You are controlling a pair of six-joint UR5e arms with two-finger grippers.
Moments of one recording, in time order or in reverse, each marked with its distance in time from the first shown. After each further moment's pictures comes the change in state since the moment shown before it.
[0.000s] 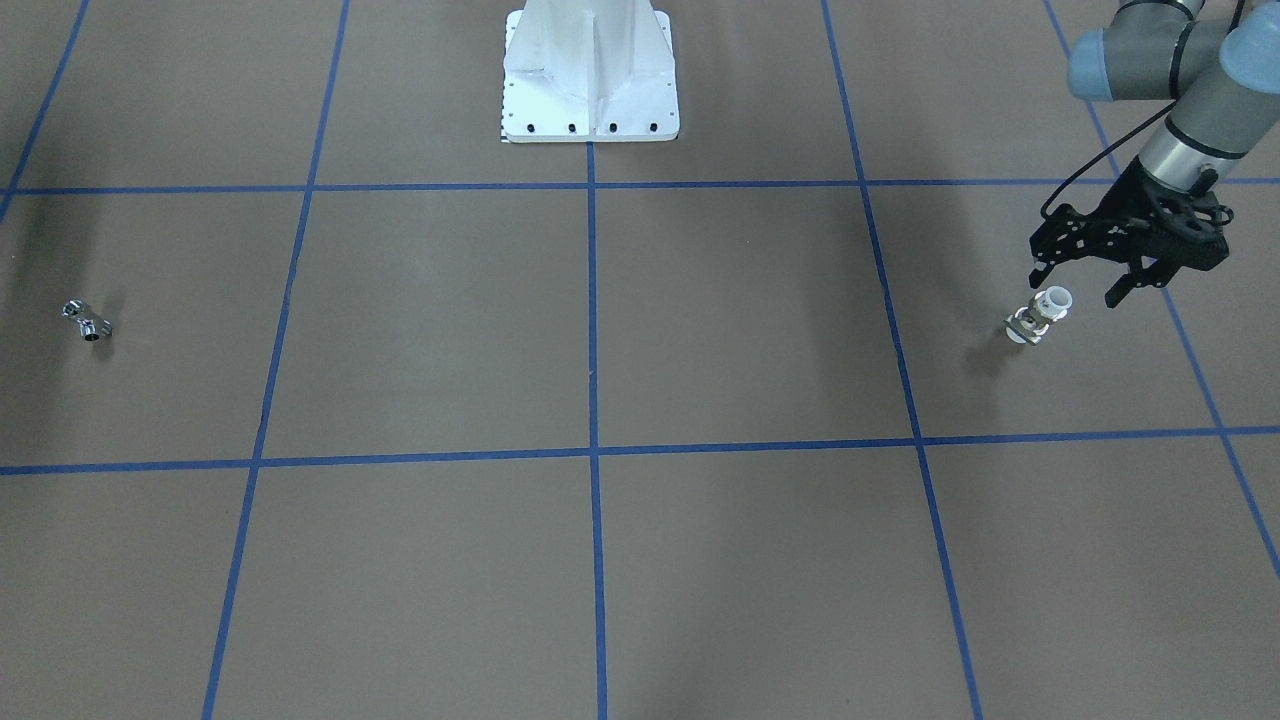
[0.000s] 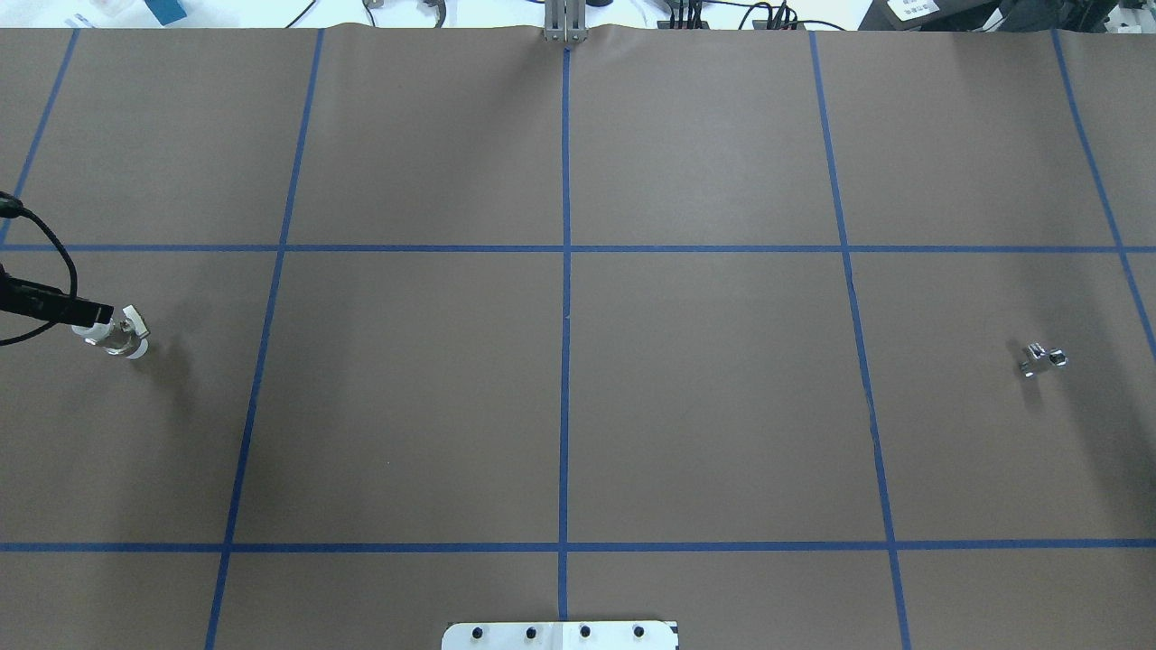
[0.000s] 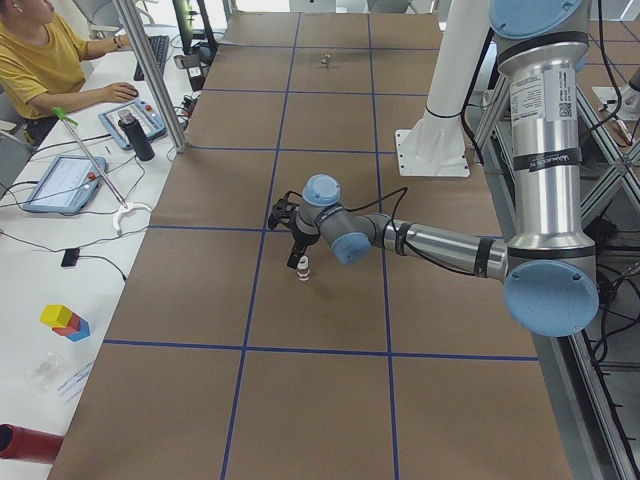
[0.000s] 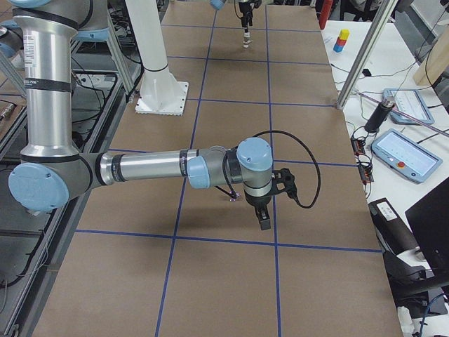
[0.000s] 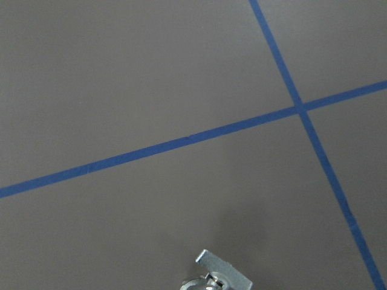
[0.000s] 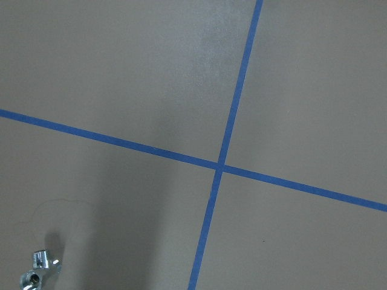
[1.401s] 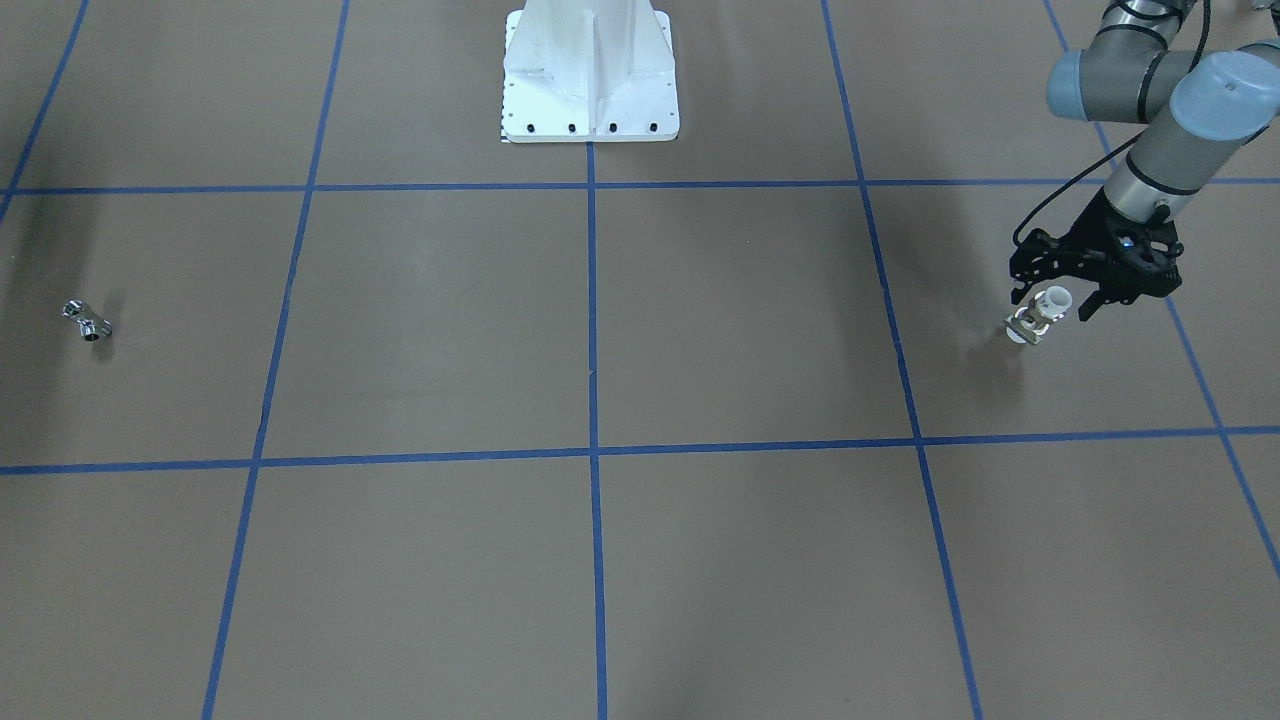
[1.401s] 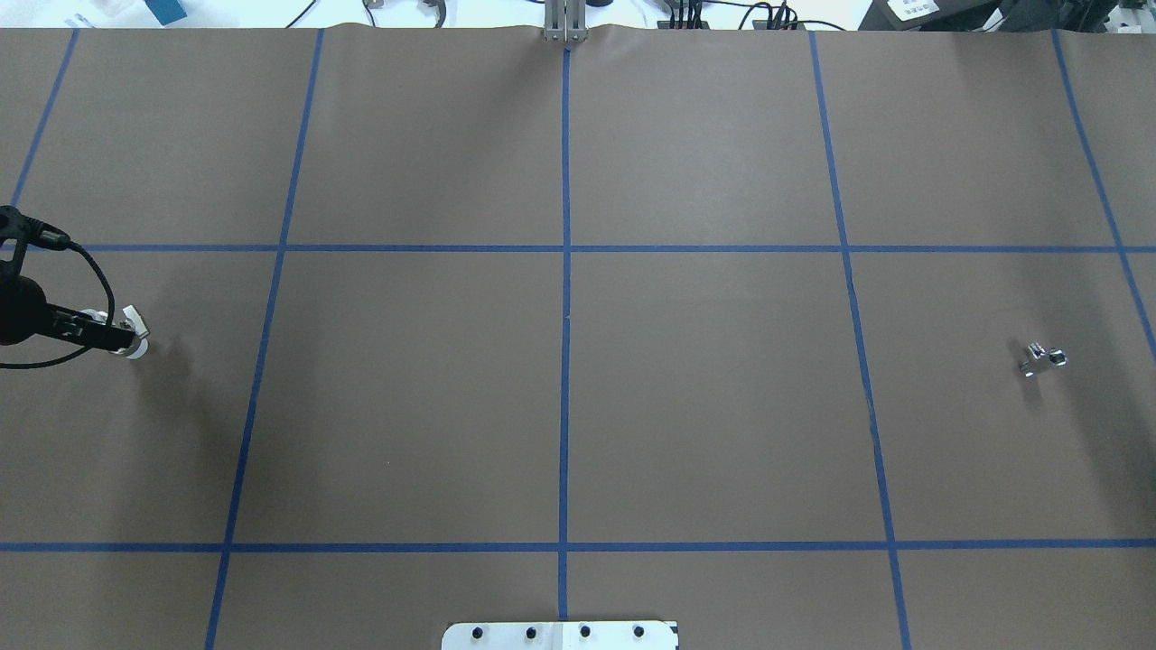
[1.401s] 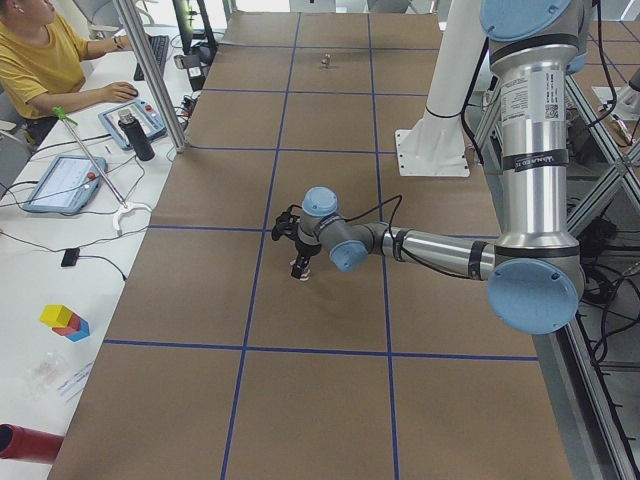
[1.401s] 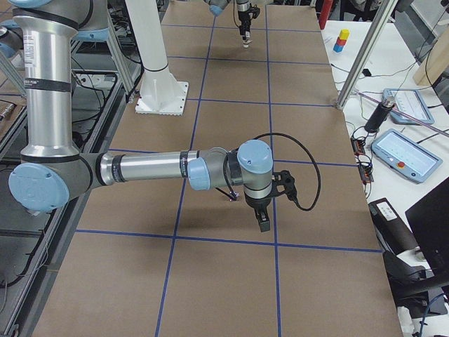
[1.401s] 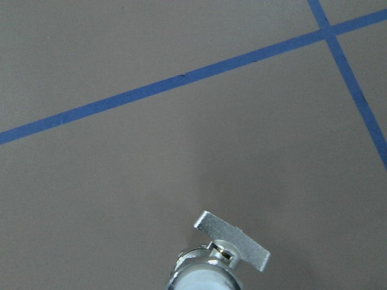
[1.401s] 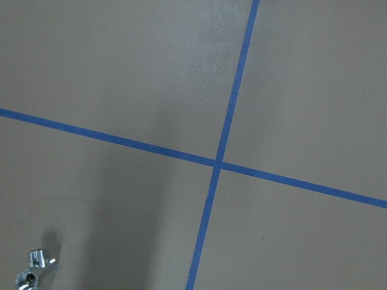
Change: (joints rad) left arm 0.047 -0.035 0.089 0.000 0.031 0.014; right arm 0.000 0.001 -0.012 0.001 0.000 0.000
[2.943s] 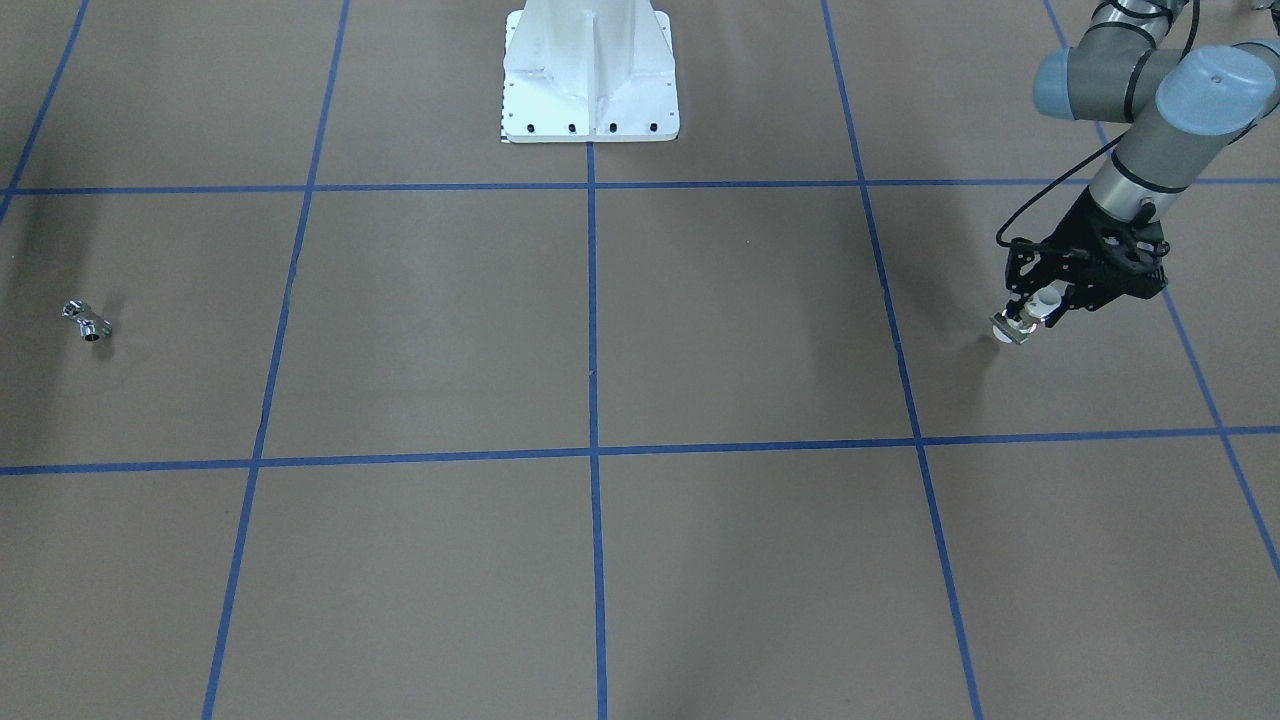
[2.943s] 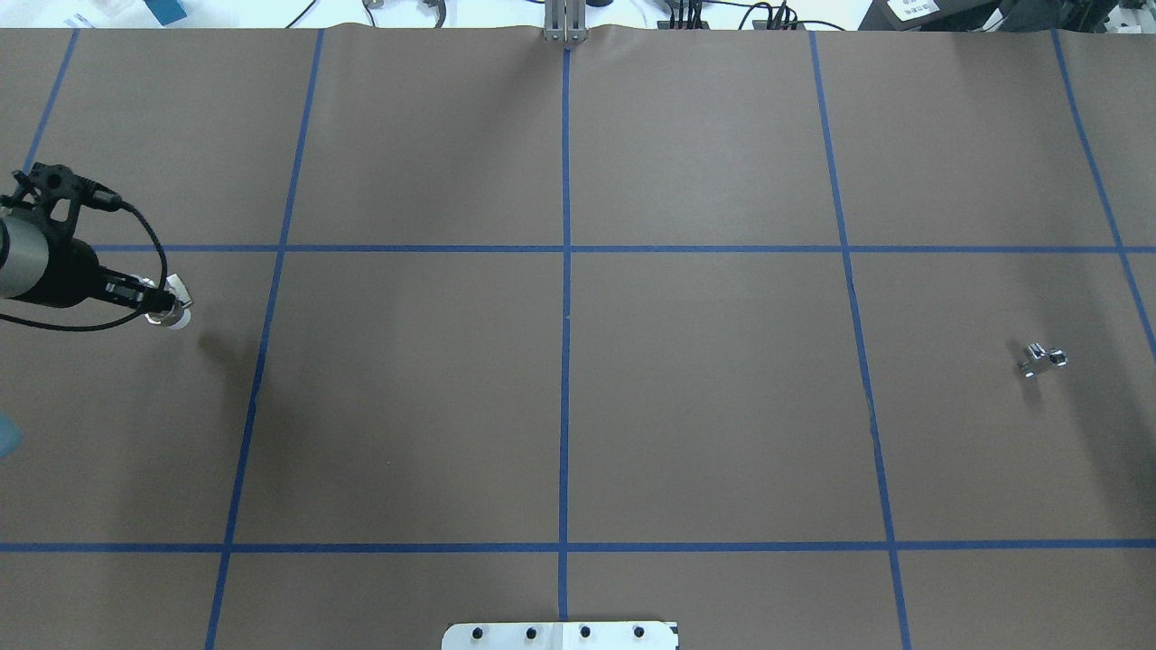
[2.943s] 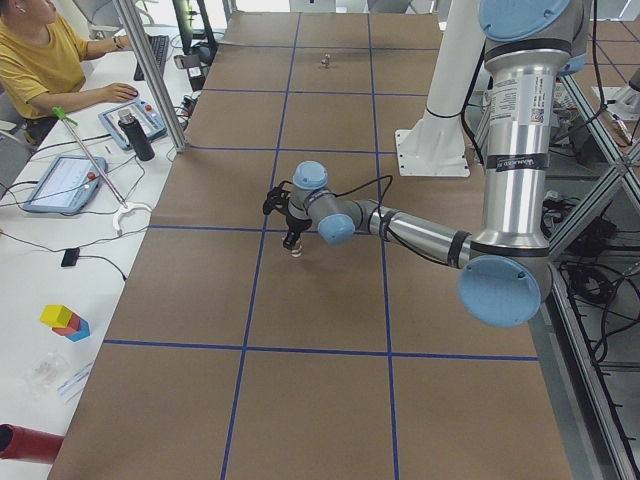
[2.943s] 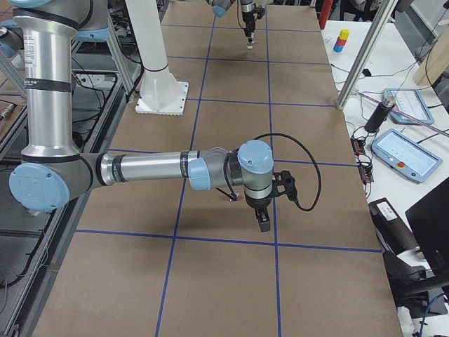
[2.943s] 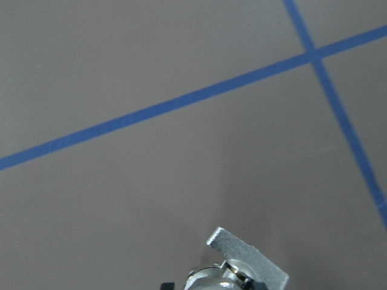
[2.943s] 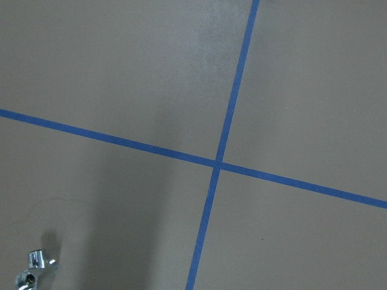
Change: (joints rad) left arm 0.007 -0.151 -0.054 0.157 0.006 -0.023; right arm 0.000 0.002 -0.002 0.001 0.001 0.000
